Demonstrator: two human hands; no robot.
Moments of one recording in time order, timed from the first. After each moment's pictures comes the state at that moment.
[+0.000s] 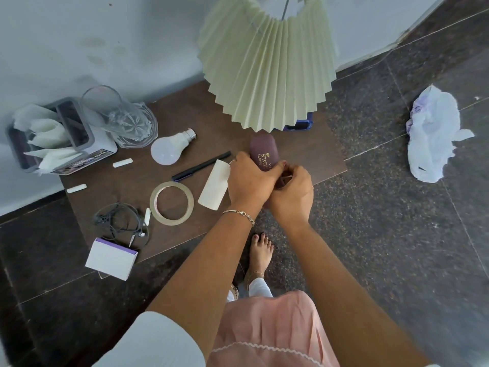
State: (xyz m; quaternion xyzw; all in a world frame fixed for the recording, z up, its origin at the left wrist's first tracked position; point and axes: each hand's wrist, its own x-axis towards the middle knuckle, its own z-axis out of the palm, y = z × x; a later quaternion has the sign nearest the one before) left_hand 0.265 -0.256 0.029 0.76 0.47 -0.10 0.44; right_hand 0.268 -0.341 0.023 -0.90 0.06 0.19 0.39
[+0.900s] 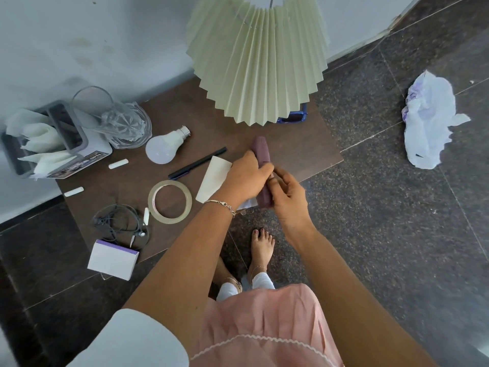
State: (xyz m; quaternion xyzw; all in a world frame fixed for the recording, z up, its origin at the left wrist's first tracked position) left_hand 0.263 -0.238 0.043 0.80 0.31 -0.25 0.46; right_hand 0.248 -0.356 0.025 -0.69 0.14 0.32 0.64
